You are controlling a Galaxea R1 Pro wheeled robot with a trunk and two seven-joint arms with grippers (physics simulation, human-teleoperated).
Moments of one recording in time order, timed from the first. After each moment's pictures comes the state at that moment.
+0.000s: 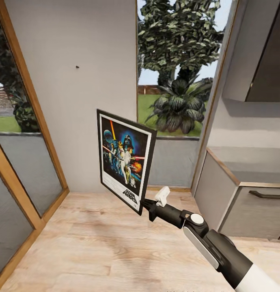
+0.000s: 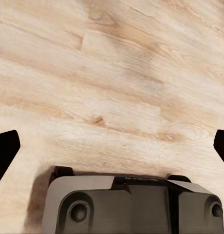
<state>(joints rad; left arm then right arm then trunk) 0.06 0.23 0.43 -0.73 0.09 0.21 -0.70 -0.55 -0.23 0.64 -1.28 -0.47 0.12 0.39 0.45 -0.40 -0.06</state>
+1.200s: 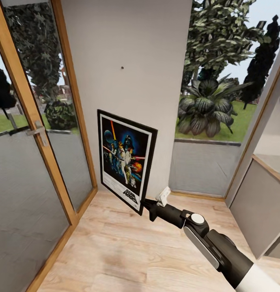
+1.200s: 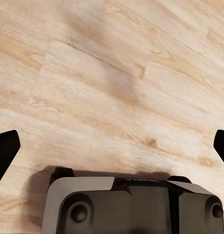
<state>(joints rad) 0.06 0.23 0.43 -0.73 0.09 0.21 -0.70 -0.55 -0.23 0.64 -1.28 -0.47 0.13 0.40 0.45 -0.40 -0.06</state>
